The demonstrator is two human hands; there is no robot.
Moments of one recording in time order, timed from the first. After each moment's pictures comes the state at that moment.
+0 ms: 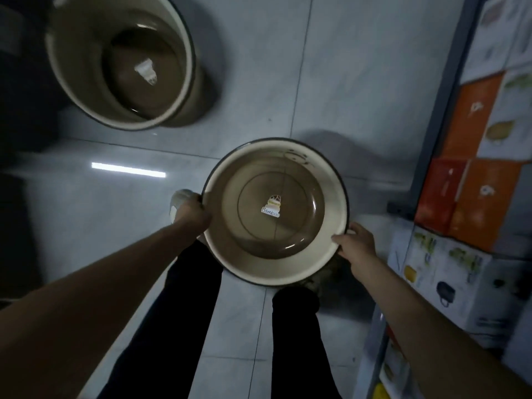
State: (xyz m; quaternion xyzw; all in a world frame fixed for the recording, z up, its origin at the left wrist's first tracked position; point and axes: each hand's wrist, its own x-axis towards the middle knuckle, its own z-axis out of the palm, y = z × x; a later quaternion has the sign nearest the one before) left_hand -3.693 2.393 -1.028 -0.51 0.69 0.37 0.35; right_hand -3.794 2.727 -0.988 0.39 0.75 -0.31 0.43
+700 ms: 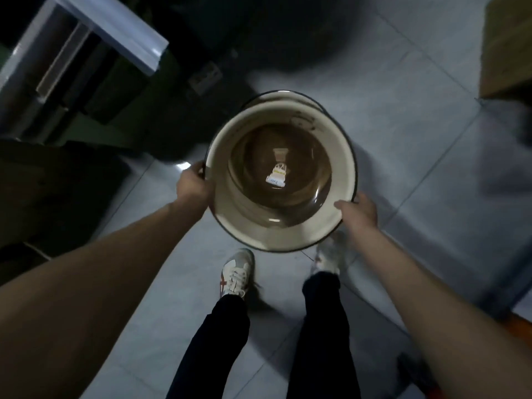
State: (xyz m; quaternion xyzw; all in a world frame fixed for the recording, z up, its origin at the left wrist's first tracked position) left_hand -3.731 2.079 -0.956 -0.70 0.54 0.46 0.04; right_hand -3.962 2.291 -0.964 0.08 0.86 -0.29 0.41
